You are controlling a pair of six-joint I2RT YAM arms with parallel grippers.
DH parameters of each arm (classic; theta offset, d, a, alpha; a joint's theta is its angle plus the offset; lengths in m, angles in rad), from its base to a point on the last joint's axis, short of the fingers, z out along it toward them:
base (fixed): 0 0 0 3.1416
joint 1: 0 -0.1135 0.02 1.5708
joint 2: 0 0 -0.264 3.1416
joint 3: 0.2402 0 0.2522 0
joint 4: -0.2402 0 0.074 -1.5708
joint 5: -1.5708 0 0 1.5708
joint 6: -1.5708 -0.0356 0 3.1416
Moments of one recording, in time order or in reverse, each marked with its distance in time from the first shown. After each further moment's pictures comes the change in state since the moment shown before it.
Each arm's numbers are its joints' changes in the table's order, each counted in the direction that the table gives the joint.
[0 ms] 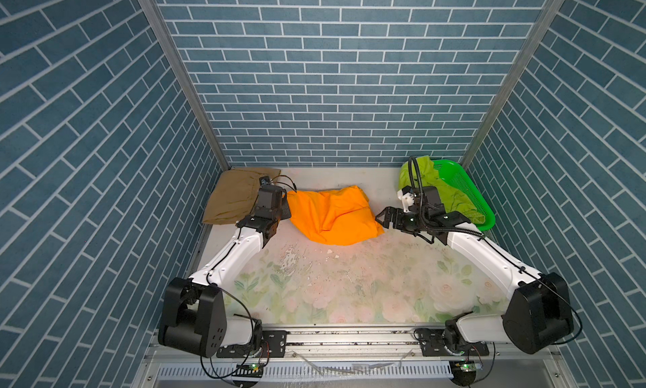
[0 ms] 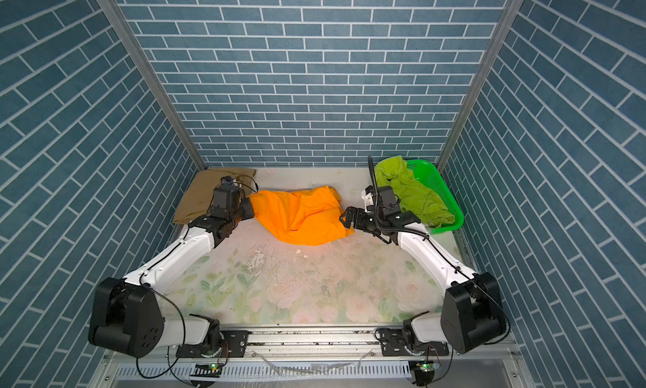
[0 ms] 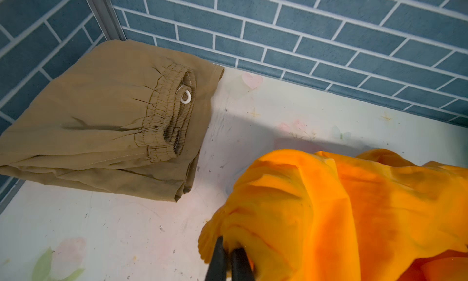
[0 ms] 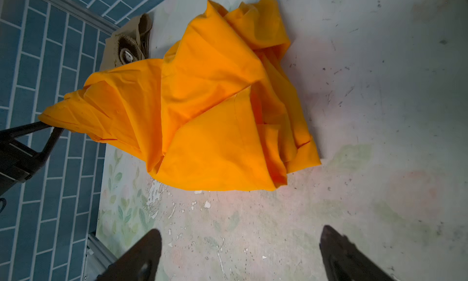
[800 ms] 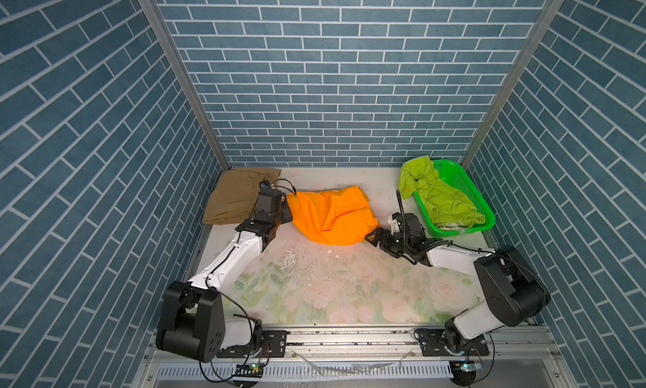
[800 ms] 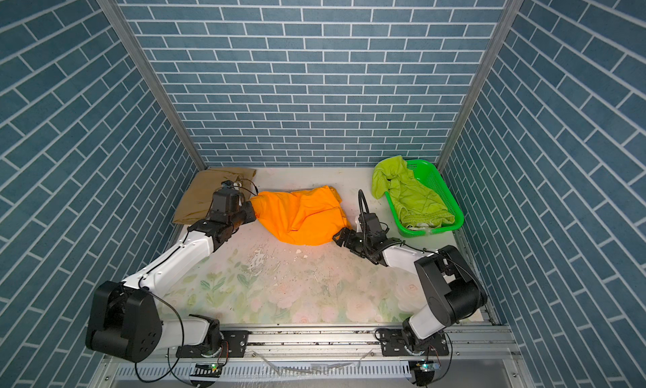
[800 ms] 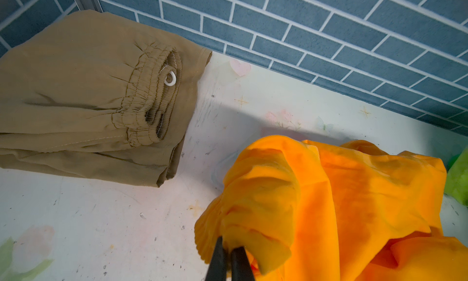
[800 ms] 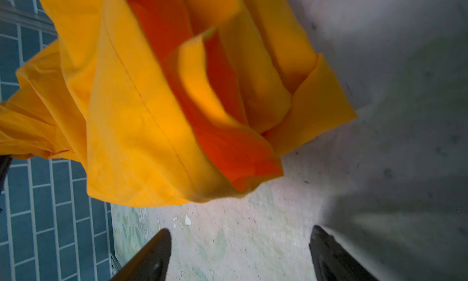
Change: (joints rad) left arm 0.000 -0.027 -0.048 0.013 -0.068 0.053; right arm -0.109 0.188 -0.332 0.576 -0.007 -0.332
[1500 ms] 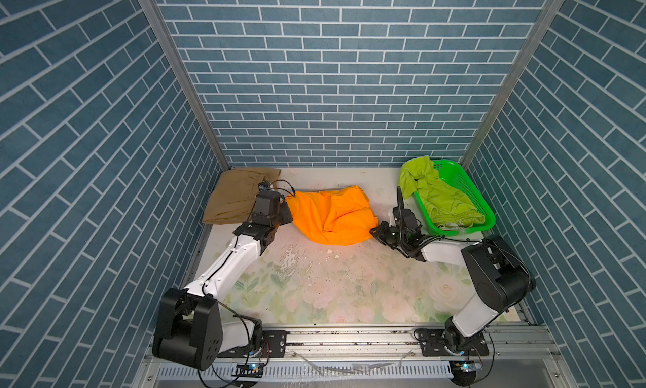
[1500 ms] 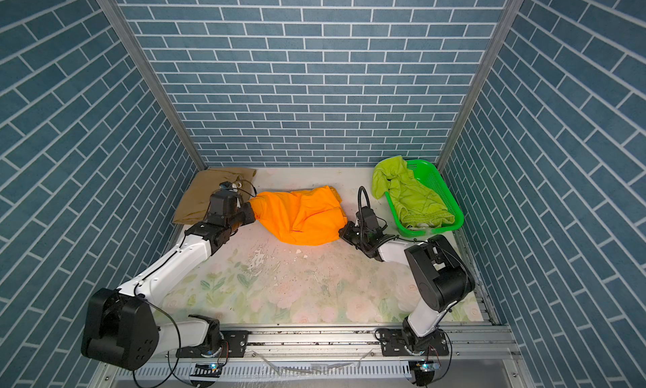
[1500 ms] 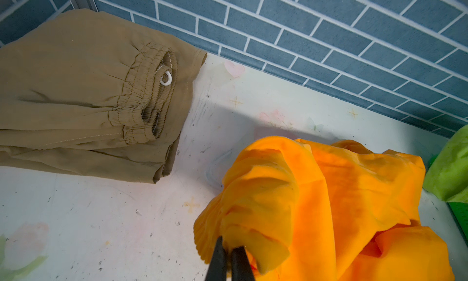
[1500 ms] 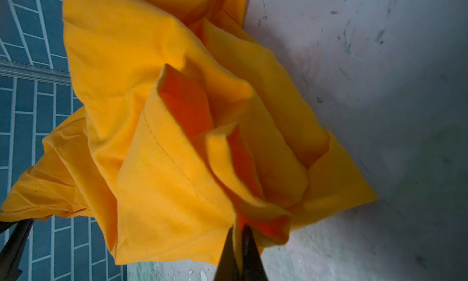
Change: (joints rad) left arm 0.000 -0.040 -0.023 0.000 -0.021 0.010; right arm 0.004 0.089 0.069 0.093 -0.059 -0.066
